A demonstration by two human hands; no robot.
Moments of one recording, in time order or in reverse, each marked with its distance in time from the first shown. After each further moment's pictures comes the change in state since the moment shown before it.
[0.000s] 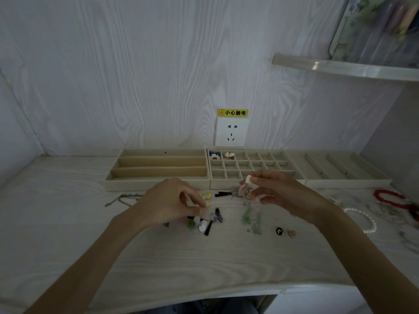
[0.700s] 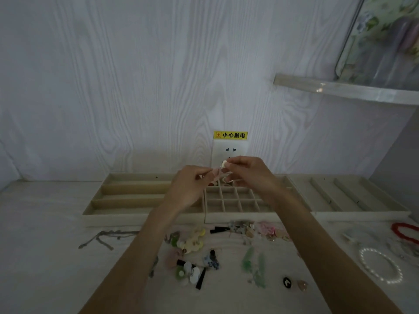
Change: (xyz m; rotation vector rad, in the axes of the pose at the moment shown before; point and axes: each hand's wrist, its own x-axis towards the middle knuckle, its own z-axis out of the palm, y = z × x) left_hand 0.115 0.009 0.005 -0.198 0.330 0.038; right_hand 0.102 -0.041 0.004 -0.044 0.245 -0.141
